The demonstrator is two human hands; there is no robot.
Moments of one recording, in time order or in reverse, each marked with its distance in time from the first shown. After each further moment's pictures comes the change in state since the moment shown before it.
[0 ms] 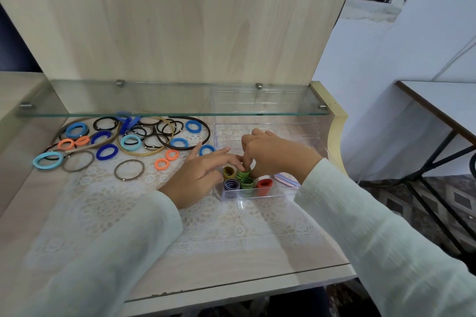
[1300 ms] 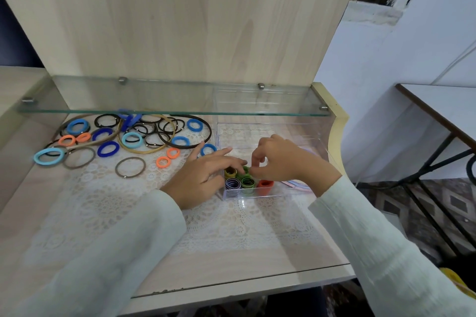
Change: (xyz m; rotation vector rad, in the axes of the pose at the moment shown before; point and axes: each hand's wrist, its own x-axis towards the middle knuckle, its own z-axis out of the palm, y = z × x) left_hand -0.002 -0.004 0.004 0.107 0.022 0.037; right_hand -0.016 0.011 0.020 0.283 0.096 0.176
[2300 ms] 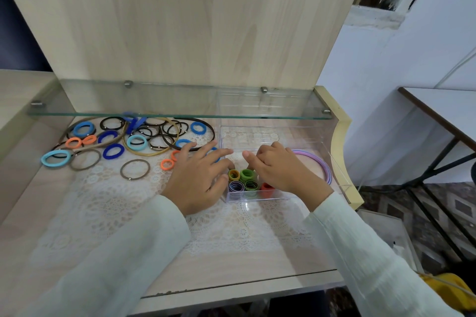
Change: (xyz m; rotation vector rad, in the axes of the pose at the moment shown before) left_hand -0.008 0.000 0.001 0.560 0.174 0.011; right_hand 0.003 -0.008 0.026 0.112 0.153 0.105
